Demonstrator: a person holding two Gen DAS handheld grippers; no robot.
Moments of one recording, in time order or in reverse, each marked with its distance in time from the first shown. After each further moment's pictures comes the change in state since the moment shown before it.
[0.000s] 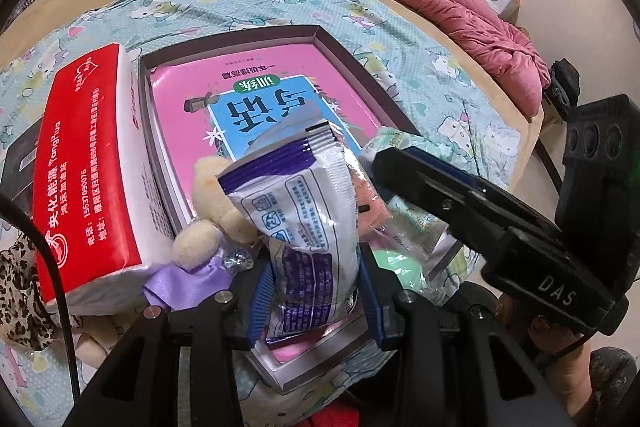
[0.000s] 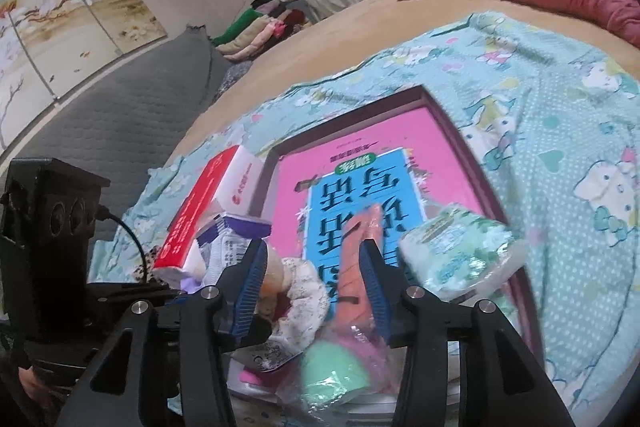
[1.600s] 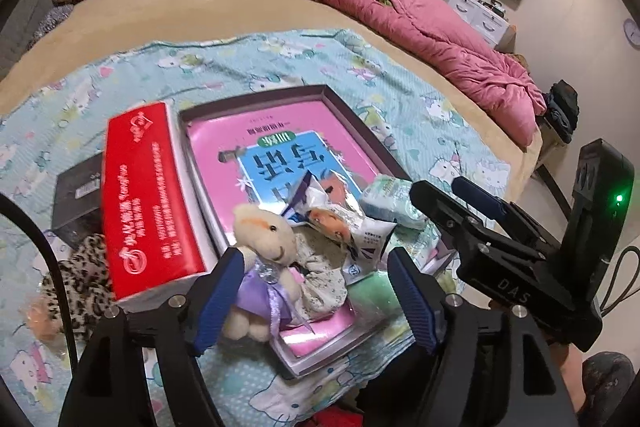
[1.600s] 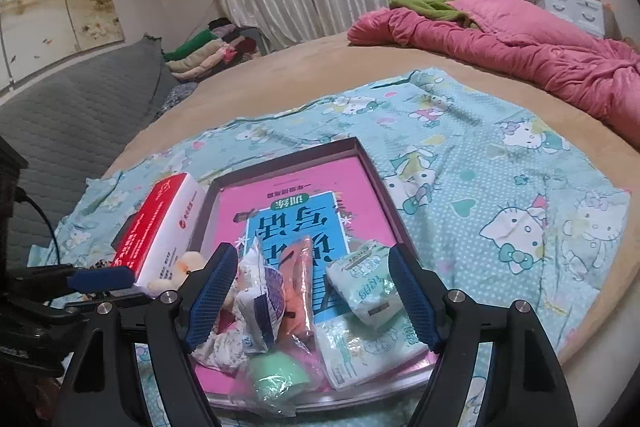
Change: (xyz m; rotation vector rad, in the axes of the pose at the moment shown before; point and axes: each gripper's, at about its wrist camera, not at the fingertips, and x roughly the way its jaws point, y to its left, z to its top) left arm -0.062 -0.002 -0.004 0.008 -0.166 0.048; right arm -0.035 0.021 0.004 -0.084 -0.121 -0.298
